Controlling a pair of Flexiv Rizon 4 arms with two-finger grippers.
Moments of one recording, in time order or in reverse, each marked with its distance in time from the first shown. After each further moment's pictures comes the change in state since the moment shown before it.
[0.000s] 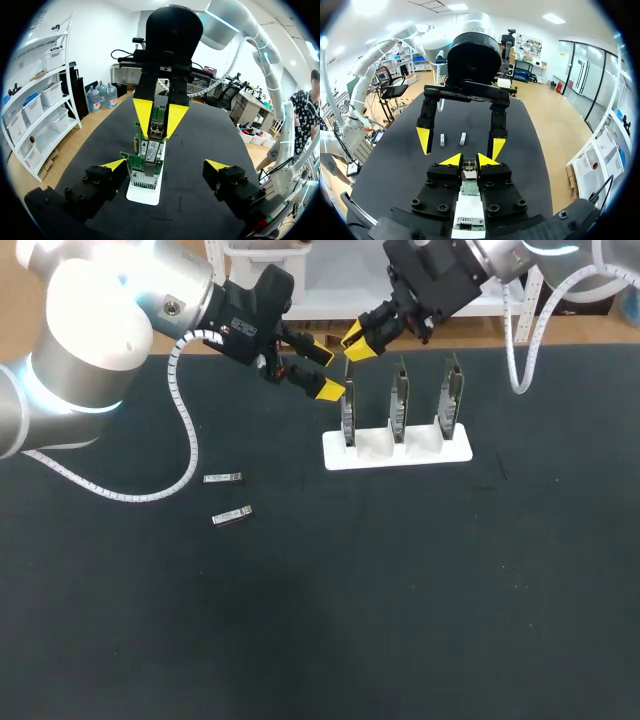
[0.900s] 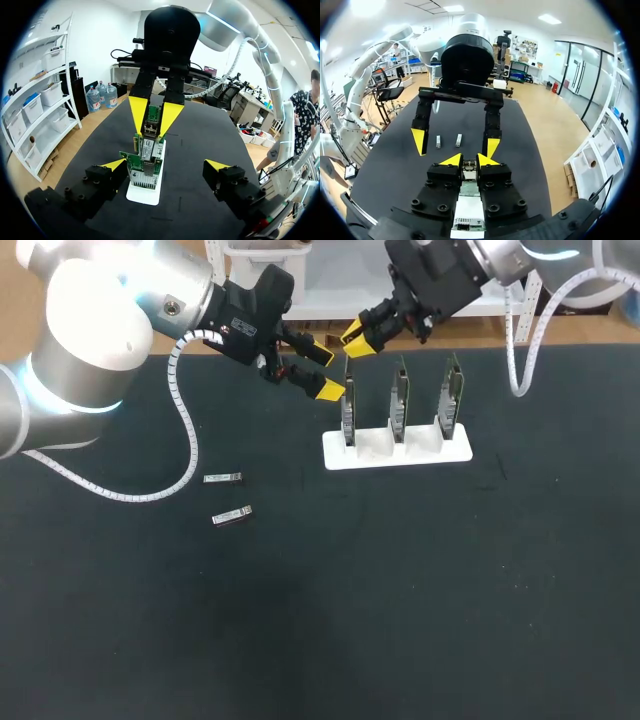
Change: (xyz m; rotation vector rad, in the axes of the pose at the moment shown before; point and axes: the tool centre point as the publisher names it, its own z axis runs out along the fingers) left arm 0.000 0.000 0.000 0.000 0.000 0.000; right arm -0.001 -0.006 -0.001 0.036 -0.017 0.015
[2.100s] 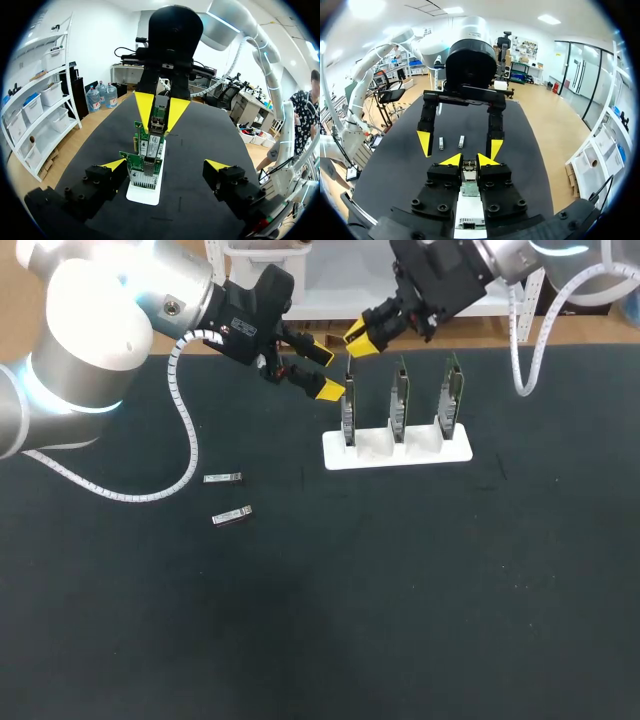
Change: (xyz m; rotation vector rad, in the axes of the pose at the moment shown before) left arm 0.000 0.000 0.000 0.000 0.000 0.000; right arm -0.002 0.006 -0.004 -0.009 -0.014 0.010
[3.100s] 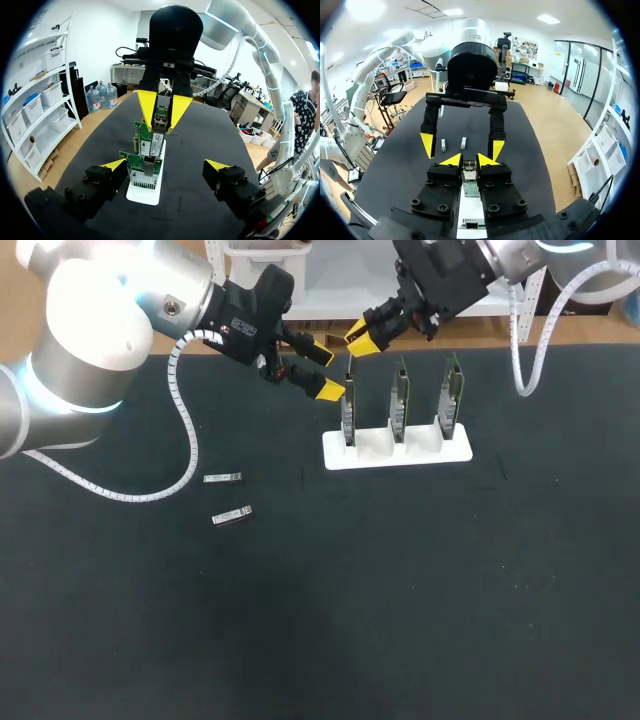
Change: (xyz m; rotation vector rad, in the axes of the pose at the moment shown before) left arm 0.000 0.000 0.000 0.000 0.000 0.000; right arm -0.002 0.003 -0.003 -0.013 -0.015 0.014
